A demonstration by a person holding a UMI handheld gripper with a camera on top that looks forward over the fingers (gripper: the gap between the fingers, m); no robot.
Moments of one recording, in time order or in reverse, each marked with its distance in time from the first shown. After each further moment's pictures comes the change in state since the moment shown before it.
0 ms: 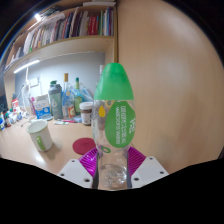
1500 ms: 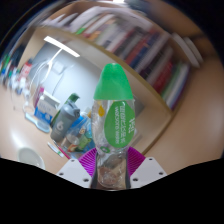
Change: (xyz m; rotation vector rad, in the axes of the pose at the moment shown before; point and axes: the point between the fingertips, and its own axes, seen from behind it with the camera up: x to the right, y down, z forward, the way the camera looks) arm -0.134 -0.235 0.068 0.262 0.027 -0.677
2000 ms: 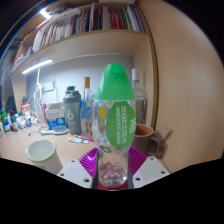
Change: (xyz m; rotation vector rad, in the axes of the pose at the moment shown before) arm -0.095 0.153 0.001 -0.080 -0.224 0.655
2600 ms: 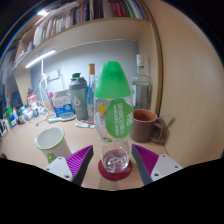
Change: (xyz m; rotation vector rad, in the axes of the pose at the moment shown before) arm -0.011 0.033 -0.030 -0.189 -0.081 0.008
